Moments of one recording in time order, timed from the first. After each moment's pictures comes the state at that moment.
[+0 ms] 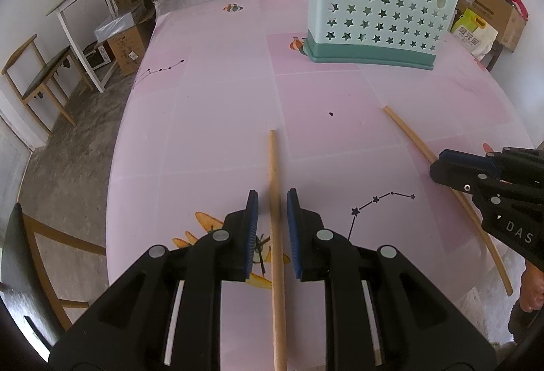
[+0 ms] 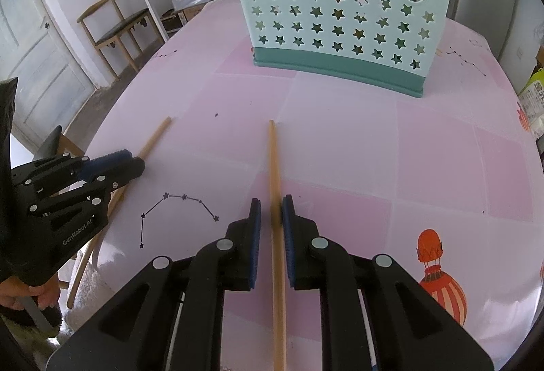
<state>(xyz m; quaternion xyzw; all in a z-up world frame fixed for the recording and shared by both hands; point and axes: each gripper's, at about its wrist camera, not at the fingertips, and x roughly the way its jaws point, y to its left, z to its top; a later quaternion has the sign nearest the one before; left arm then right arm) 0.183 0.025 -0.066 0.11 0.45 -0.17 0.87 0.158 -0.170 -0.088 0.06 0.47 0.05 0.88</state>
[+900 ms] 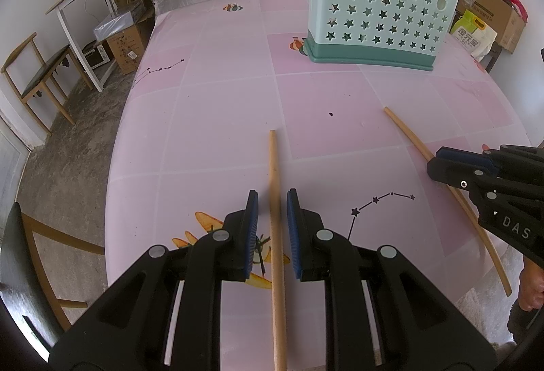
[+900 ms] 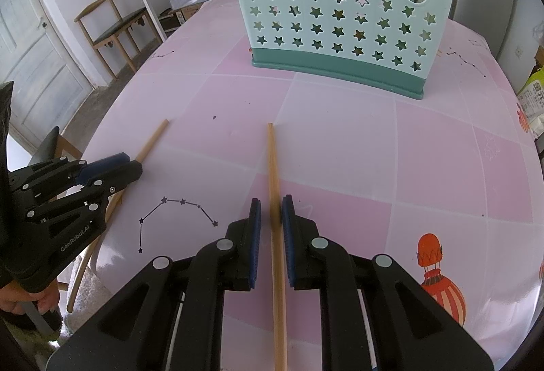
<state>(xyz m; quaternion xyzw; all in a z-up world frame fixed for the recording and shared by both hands) 0.183 0.024 -0.067 0.11 0.45 -0.17 0.87 0.162 -0.169 -0.087 0.06 0.47 0.05 0.88</state>
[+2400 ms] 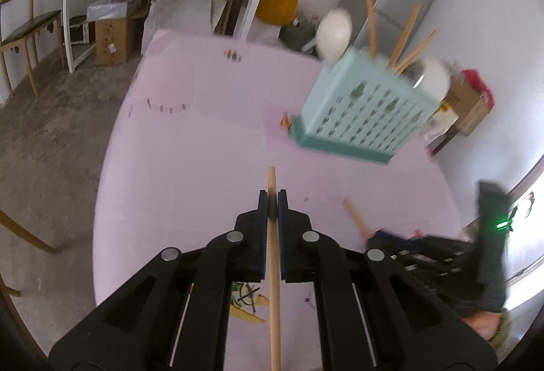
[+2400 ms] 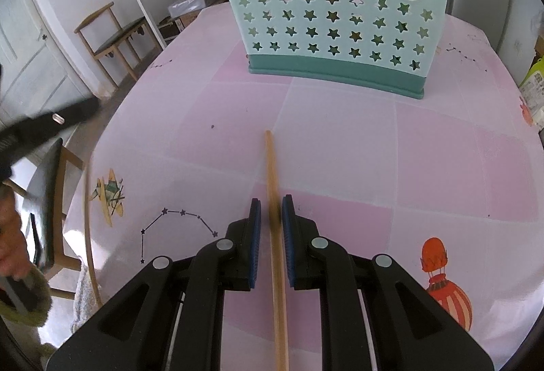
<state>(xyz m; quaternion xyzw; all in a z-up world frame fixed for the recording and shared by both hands) 0.204 0.075 -0.009 -0.08 0.39 -0.25 0.88 0.158 -0.174 -0.088 0.08 0.46 0.05 0.88</state>
